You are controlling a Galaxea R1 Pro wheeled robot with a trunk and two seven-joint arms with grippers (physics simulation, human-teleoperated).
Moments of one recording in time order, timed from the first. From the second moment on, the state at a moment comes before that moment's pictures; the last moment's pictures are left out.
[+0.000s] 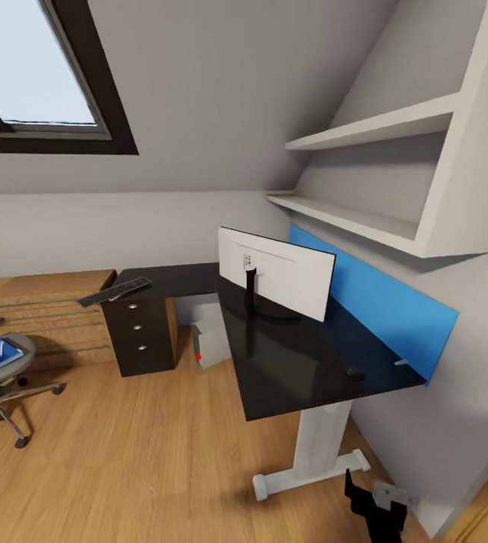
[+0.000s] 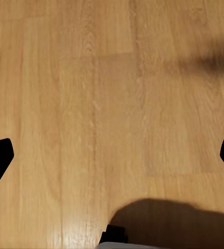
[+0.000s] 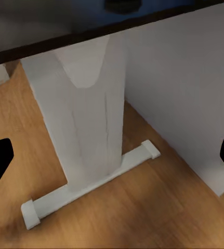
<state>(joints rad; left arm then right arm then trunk) -0.16 0.03 -0.36 -0.38 0.39 -0.20 0.24 -0.29 -0.04 0.03 -0.45 -0.22 -0.50 -0.19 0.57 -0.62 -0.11</state>
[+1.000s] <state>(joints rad) -0.16 0.03 -0.36 -0.38 0.39 -0.22 0.24 -0.85 0.01 0.02 -0.42 -0.31 0.29 -0.35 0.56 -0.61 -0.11</state>
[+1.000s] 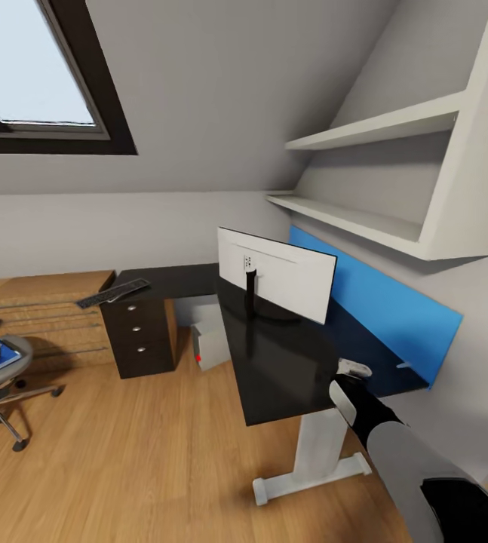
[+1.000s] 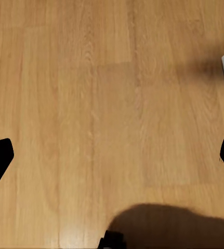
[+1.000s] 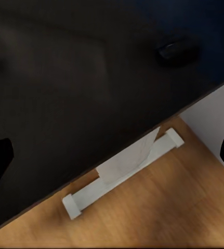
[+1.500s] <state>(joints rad) -0.16 0.03 -0.36 -0.37 0.40 -0.29 0.23 -0.85 0.02 0.02 -0.41 -0.32 0.22 -0.35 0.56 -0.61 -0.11</state>
